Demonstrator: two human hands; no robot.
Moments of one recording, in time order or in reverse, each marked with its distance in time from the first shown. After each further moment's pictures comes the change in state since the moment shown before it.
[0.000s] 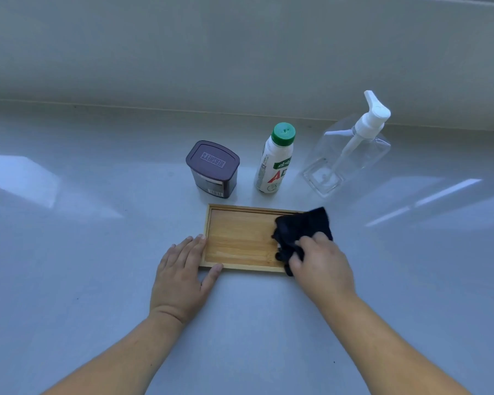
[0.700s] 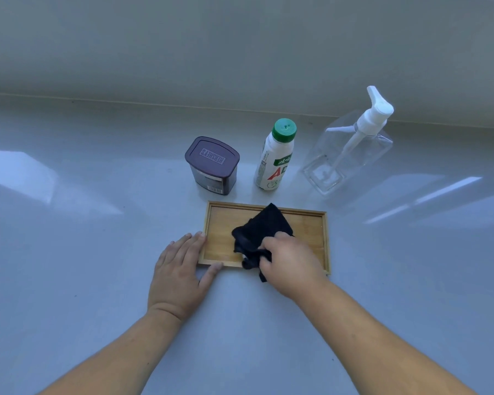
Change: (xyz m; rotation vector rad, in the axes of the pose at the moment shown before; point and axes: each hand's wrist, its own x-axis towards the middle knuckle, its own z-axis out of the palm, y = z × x) left_hand 0.000 -0.005 0.005 0.001 0.007 0.000; right_hand 0.007 -0.042 0.006 0.069 -0.234 -0.256
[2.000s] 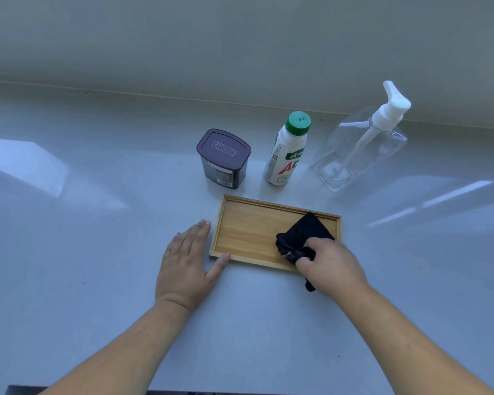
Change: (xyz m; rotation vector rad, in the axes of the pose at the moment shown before) left_hand 0.000 -0.001 -0.002 -0.043 -0.015 -0.040; right_hand -0.023 0.043 -0.014 0.105 -0.038 0.308
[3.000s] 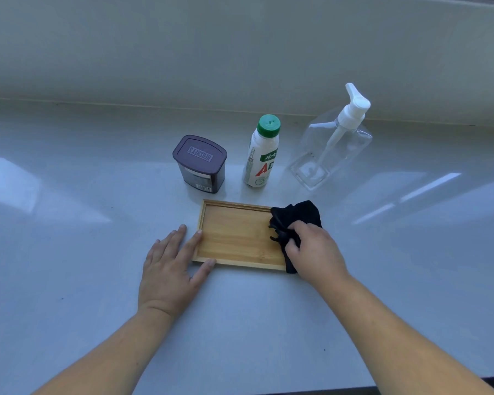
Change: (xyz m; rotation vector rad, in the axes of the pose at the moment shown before) left_hand 0.001 0.003 -0.001 0.048 -0.028 -0.004; right_hand 0.012 0.010 0.002 0.007 0.247 -0.069
